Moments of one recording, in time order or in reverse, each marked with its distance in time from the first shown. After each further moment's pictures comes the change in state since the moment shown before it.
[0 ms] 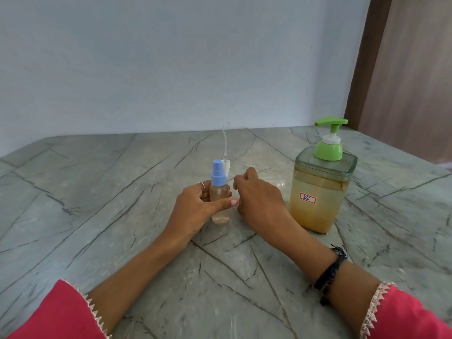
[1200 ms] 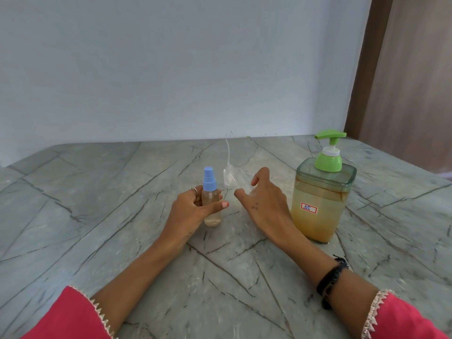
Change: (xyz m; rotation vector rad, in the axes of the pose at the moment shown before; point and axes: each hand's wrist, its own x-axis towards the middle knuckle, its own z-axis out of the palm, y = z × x) left_hand 0.011 -0.014 -0.015 0.035 0.058 -0.030; right_hand 0.007 0.012 0.013 0.693 0.262 0.157
